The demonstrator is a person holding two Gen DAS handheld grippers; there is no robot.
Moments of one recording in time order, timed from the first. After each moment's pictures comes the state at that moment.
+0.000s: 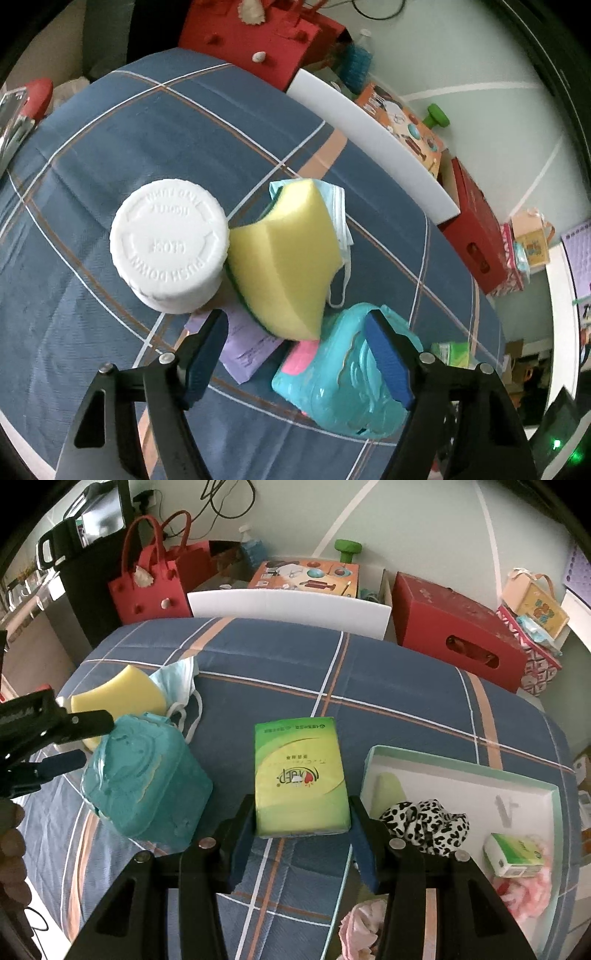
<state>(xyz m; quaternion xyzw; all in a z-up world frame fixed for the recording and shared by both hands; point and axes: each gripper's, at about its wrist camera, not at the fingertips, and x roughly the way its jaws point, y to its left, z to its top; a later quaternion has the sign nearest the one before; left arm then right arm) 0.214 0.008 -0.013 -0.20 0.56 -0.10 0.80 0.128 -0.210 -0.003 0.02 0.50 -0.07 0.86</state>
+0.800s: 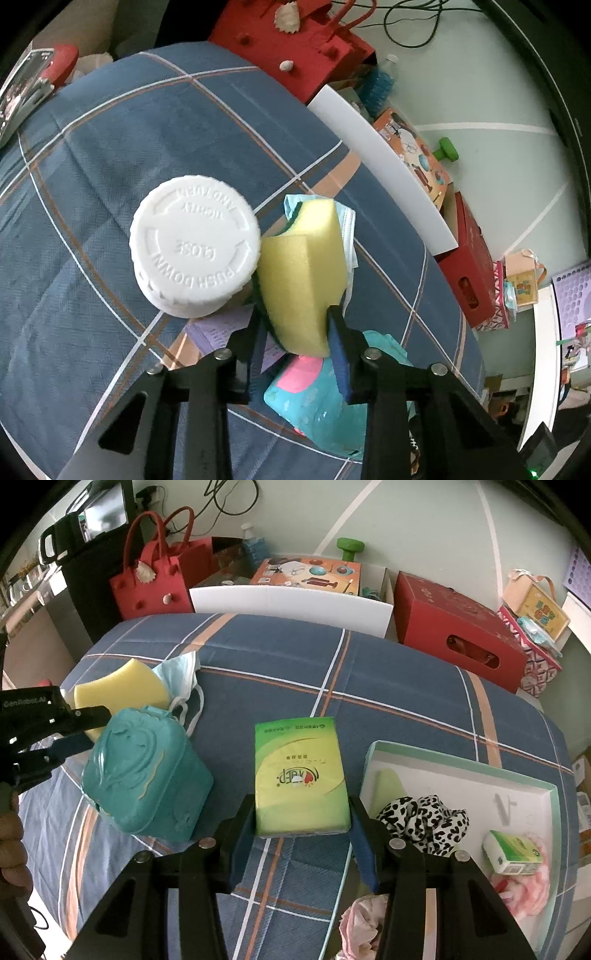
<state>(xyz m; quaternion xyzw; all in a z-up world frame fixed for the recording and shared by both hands) 0.216 0.023 -0.021 -0.27 0.54 -0.07 0.80 0.126 -0.208 -0.004 0.02 0.50 -0.07 0.86</state>
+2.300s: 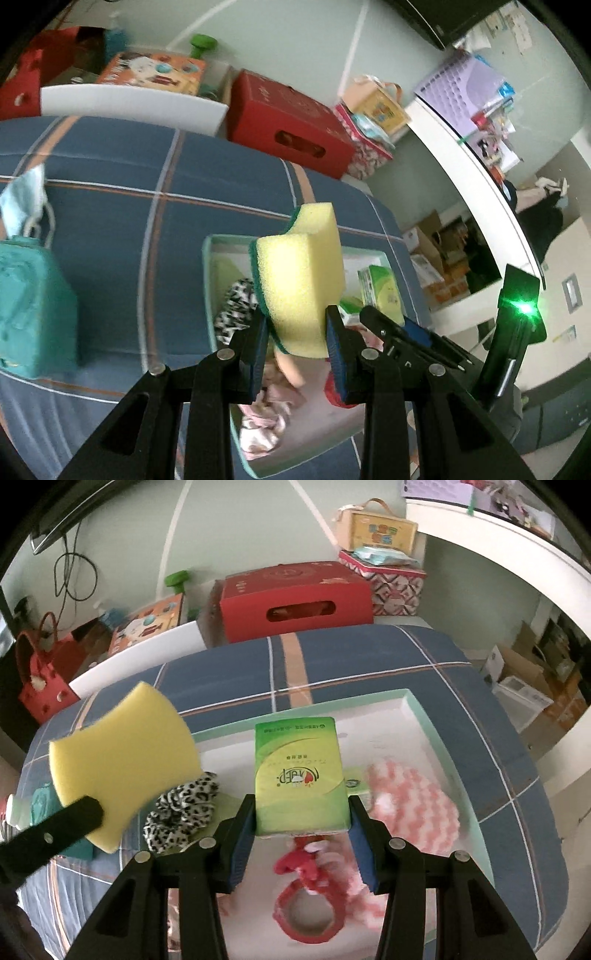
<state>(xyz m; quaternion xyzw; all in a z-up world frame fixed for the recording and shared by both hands) 0.121 -0.187 0.023 -0.09 0.52 -0.40 0.75 0.019 -0.370 0.020 0.16 0.46 -0.25 0.84</state>
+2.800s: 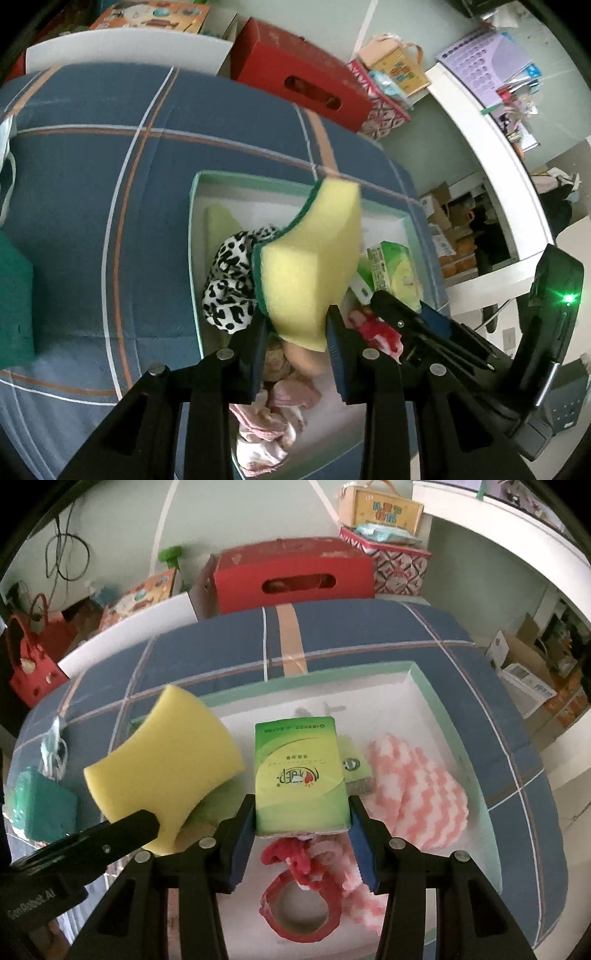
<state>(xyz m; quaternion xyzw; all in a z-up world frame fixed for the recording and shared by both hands) 0.123 -0.219 -0.031 -0.07 0.59 -0.39 0.70 0.026 -0.373 -0.009 0.15 0.51 -0.25 0.81</state>
